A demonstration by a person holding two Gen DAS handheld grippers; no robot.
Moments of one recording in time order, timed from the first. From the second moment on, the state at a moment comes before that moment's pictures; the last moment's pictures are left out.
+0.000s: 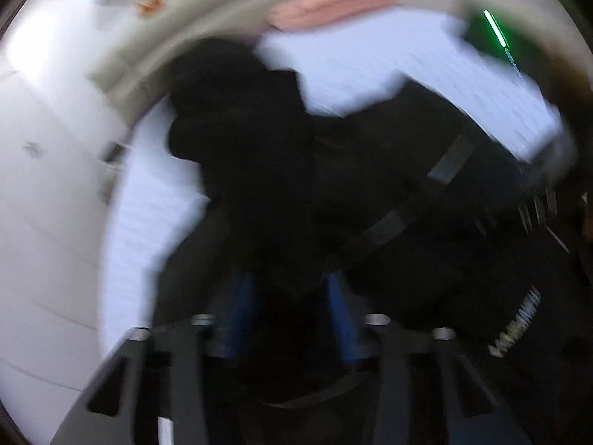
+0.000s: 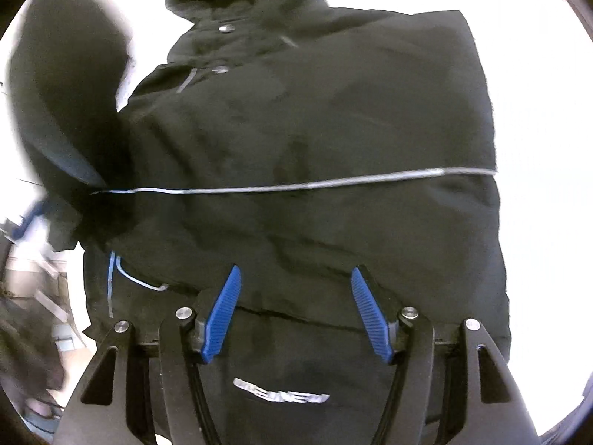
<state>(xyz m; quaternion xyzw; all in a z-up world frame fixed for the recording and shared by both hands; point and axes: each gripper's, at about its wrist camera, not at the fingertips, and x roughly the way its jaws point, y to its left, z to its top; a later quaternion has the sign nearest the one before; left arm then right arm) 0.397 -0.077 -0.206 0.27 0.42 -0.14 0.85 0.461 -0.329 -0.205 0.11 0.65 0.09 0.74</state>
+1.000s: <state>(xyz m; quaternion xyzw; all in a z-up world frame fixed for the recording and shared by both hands) 0.436 0.001 -0.195 0.09 0.51 -0.06 0.85 0.493 -0.408 -0.180 0.30 0.58 0.12 0.74</state>
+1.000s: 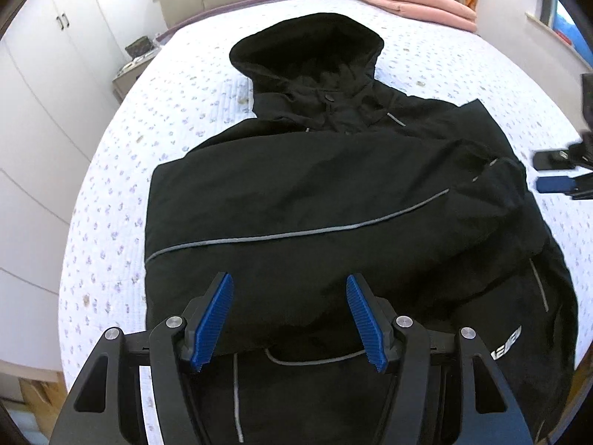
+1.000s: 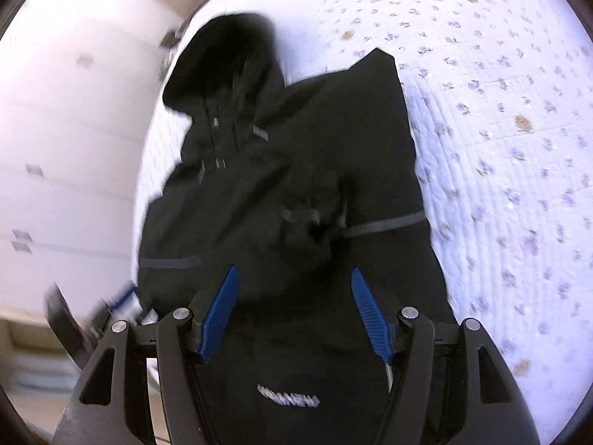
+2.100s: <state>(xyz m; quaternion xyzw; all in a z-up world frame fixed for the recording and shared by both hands) 0.531 -0.017 -0.258 0.10 0.60 0.01 0.79 0.501 -0.376 -0.136 0.08 0.57 0.03 0.82</state>
